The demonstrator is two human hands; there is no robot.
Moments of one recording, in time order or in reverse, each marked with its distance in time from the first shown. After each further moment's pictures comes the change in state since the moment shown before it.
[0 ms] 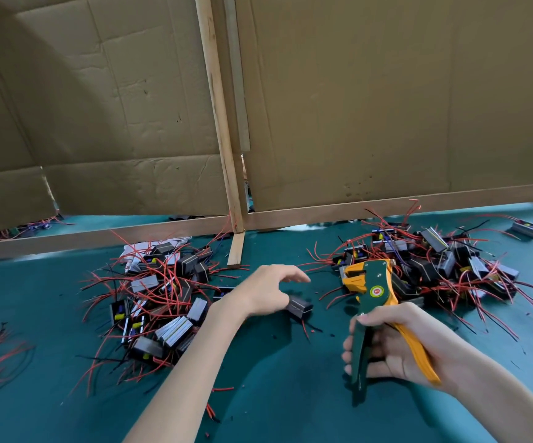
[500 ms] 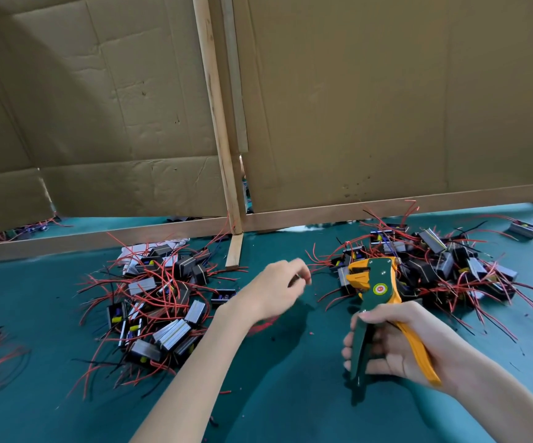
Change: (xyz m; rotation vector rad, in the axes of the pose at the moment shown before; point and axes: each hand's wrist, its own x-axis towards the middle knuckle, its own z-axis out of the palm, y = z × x) left_hand 0.006 0.014 0.009 0.009 0.150 0.081; right_hand -0.005 -0.004 0.004 0.036 0.043 -0.047
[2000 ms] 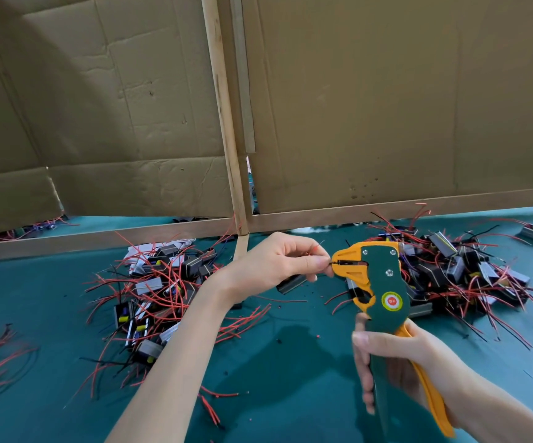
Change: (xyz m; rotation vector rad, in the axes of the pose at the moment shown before) left_hand -0.027 0.043 -0.062 -0.469 -0.145 0.163; right_hand -0.026 0.013 0.032 -0.263 -0.210 -0.230
